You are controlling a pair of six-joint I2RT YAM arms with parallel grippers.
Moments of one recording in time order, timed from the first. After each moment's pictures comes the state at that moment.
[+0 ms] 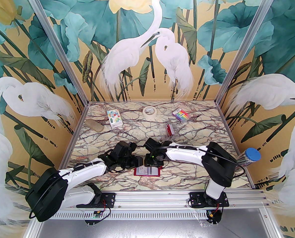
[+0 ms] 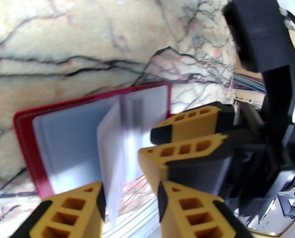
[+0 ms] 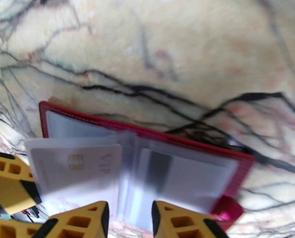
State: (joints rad) left arm -0.67 1.23 0.46 -0.07 0.50 -0.88; right arm 0.94 1.71 1.05 -0.57 -0.21 0.90
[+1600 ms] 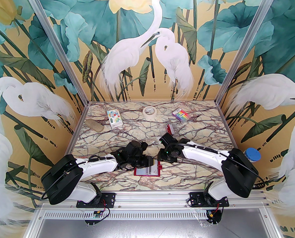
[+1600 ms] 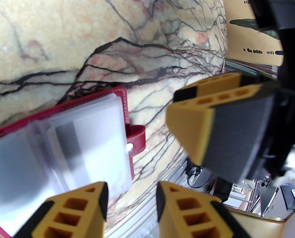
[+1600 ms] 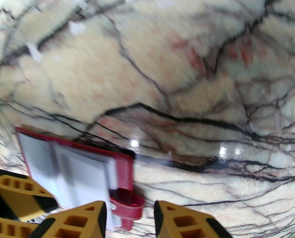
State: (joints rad) left arm -0.81 1.44 0.58 0.04 0.47 -0.93; right arm 0.77 1.54 0.88 -0.60 -0.20 0.83
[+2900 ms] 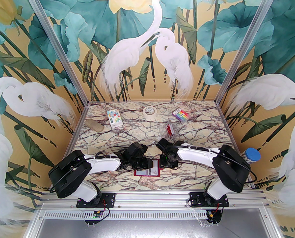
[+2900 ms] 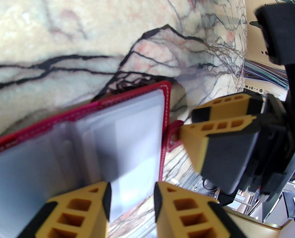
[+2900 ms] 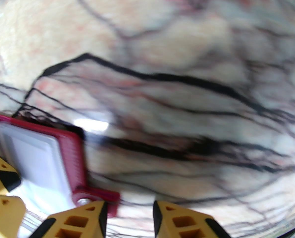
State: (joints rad) left arm -0.81 1.53 0.57 0.05 0.47 -0.93; right arm 0.82 1.58 0.87 -0.72 -0.11 0.80
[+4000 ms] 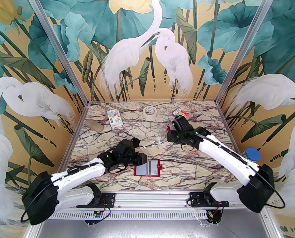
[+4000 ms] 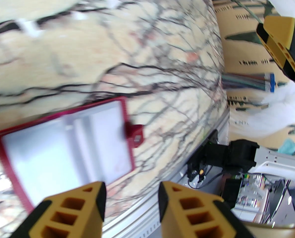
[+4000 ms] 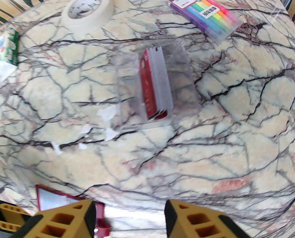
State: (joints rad) left arm -0.73 1.13 0.54 -0.21 0.36 -0.86; right arm 0.59 1.38 1.15 -0.81 0.12 0.55
